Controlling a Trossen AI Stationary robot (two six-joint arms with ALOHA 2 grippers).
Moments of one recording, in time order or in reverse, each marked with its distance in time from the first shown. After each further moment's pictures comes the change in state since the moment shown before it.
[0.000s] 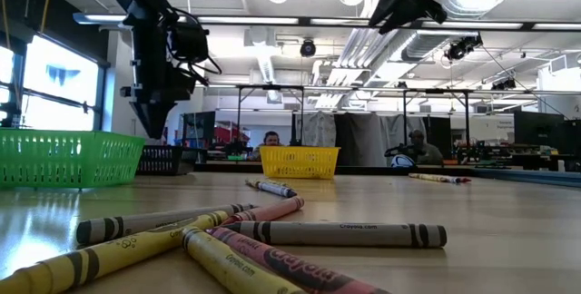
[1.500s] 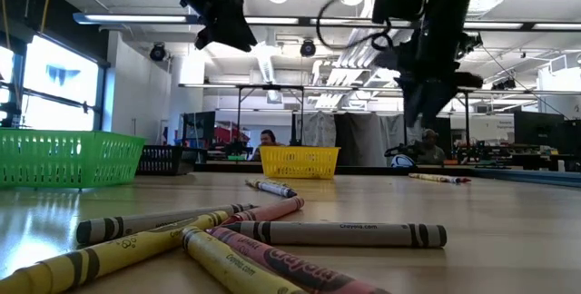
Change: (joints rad) left arm -0.240 -0.094 0.270 0.336 0.294 -0.097; right arm 0.014 0.256 -0.199 -0.163 -0.114 0.350
